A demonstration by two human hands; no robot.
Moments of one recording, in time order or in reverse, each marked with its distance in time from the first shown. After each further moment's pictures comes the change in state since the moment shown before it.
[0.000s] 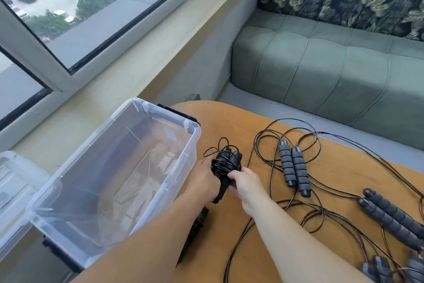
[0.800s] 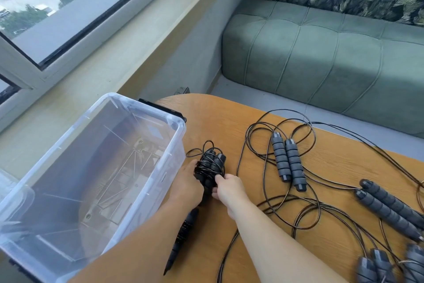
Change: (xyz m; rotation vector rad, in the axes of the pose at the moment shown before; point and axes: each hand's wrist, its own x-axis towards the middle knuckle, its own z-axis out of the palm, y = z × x) left_hand 0.021 -0.035 0.022 0.055 0.080 -0.087; right_hand 0.034 0.035 0.013 -0.259 0.057 0.068
